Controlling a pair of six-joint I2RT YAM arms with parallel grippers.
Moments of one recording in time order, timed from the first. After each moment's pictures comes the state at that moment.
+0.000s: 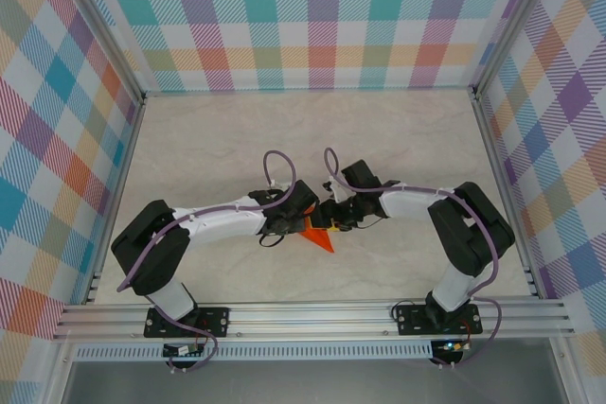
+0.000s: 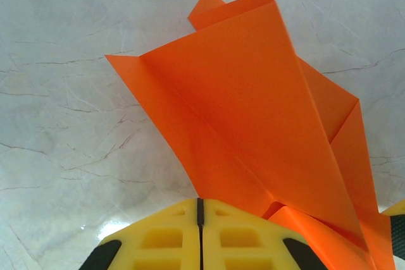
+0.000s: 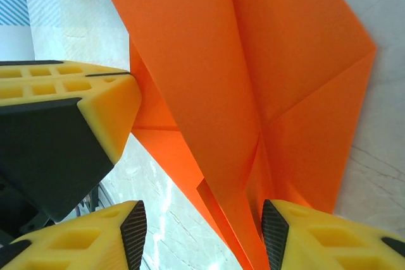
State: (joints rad) left arm -0.88 1.64 0.98 -0.55 -0.26 -0.92; right arm 0.61 1.70 0.83 -0.20 -0.74 0.52
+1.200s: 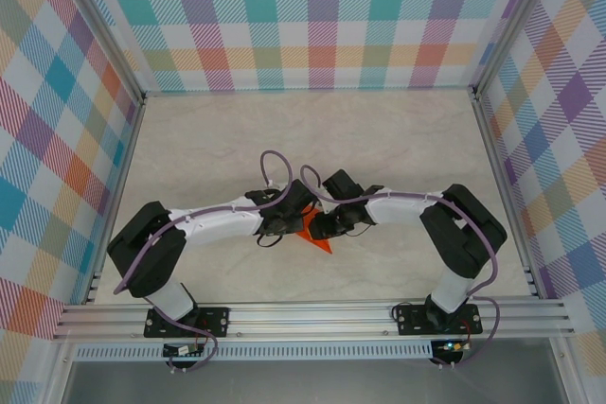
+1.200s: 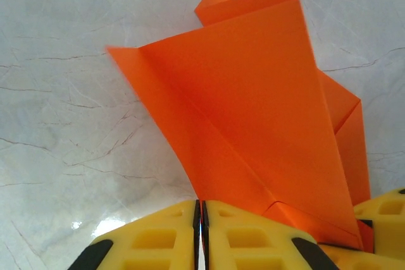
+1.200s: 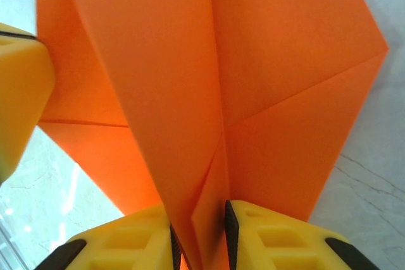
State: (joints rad) left arm -0.87 1.61 0.96 -0.54 -0.24 -0.92; right arm 0.75 1.72 0.88 -0.29 -0.43 0.38
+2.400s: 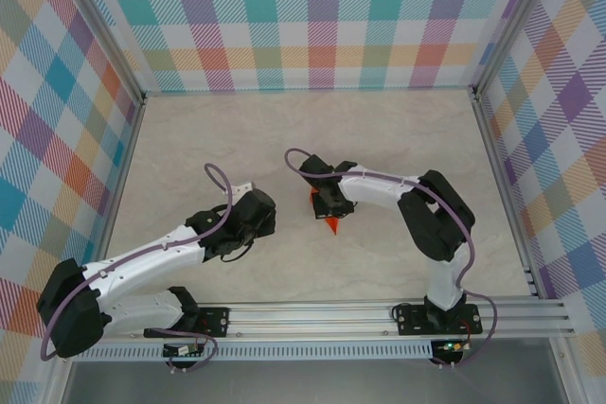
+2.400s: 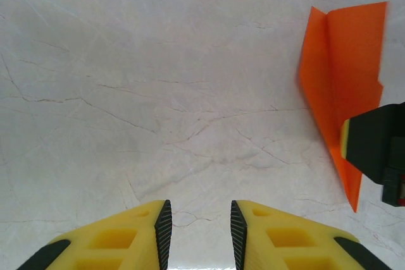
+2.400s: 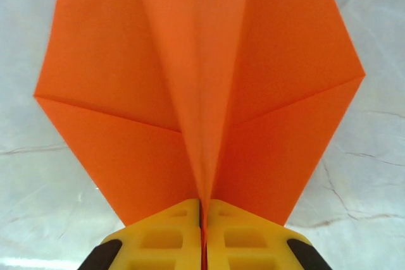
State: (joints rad) left arm -0.85 1.12 0.74 -0.58 -0.34 -1.00; right arm 0.79 1.93 1.27 -0.74 0.13 0.64
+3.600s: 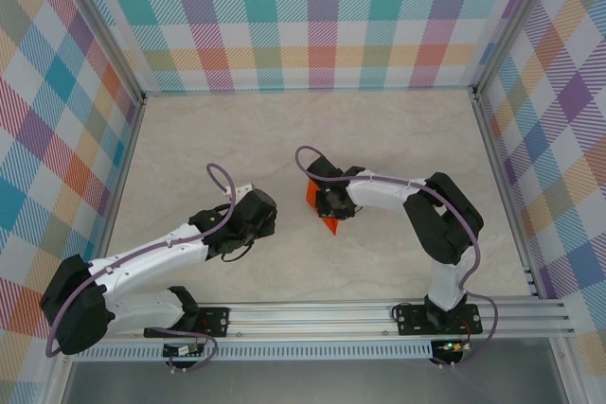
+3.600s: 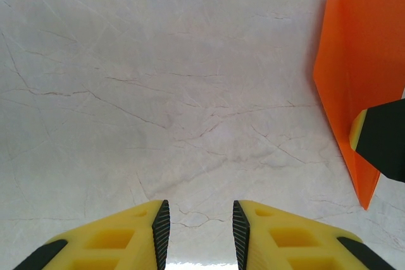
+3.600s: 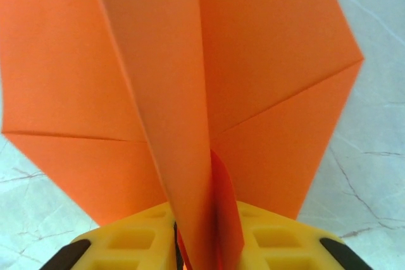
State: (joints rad) left arm -0.84 1.15 0.73 -0.58 -0.33 -1.00; right arm 0.77 1.87 1.17 -0.59 0.07 0.75
